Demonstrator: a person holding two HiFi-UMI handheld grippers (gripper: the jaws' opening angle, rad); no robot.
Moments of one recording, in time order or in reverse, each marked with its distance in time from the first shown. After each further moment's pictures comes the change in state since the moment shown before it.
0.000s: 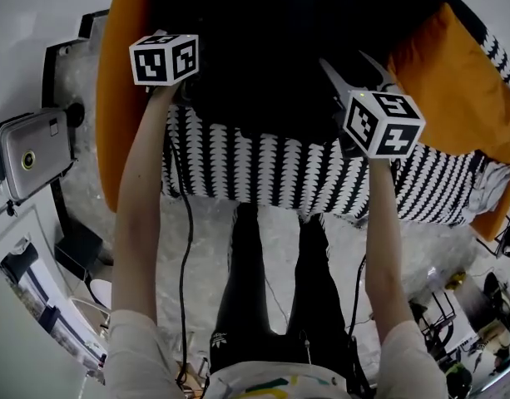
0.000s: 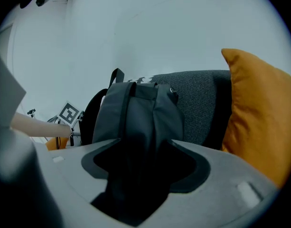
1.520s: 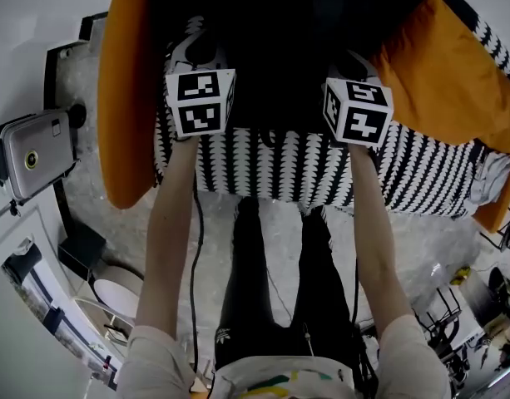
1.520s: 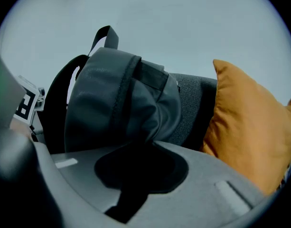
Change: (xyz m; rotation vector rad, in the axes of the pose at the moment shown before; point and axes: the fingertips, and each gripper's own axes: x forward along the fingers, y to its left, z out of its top) left arm -0.055 -0.059 0.011 0.216 -0.166 0.321; right arm 0.005 -0.016 -0.020 -0.080 0.039 -0.230
